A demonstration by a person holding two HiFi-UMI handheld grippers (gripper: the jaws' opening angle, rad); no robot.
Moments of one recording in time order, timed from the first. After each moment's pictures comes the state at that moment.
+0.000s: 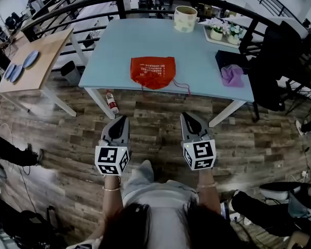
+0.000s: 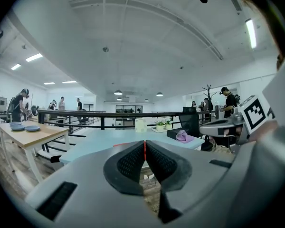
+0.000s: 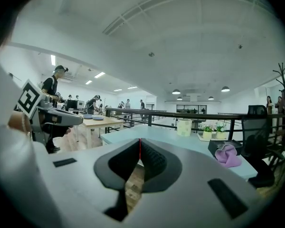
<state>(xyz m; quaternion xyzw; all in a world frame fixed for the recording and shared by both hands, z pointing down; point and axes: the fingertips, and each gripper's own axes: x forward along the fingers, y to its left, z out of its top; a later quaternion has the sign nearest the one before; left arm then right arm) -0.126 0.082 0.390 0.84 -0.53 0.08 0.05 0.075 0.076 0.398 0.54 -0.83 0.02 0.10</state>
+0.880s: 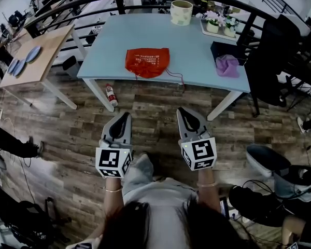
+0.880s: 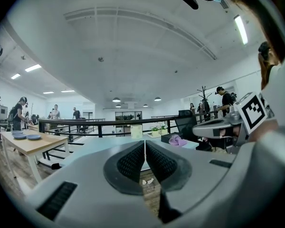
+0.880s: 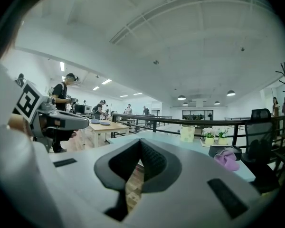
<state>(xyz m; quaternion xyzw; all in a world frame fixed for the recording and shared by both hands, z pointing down) -0.066 0.150 0.358 0.84 -0.54 0.06 0.01 0.101 0.136 0.366 0.51 -0.86 -0.01 0.07</state>
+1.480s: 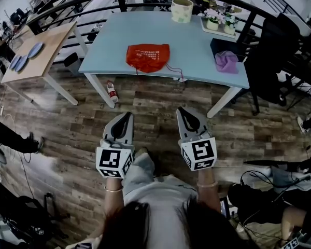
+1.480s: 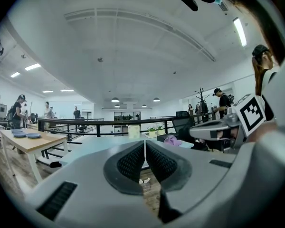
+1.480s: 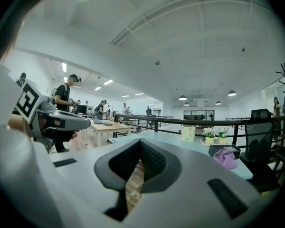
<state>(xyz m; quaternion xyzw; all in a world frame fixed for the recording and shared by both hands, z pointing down) -0.055 0.189 0.356 0.84 -0.53 0.06 0.01 0.102 0.173 0.364 0.50 -0.86 -0.01 0.07</state>
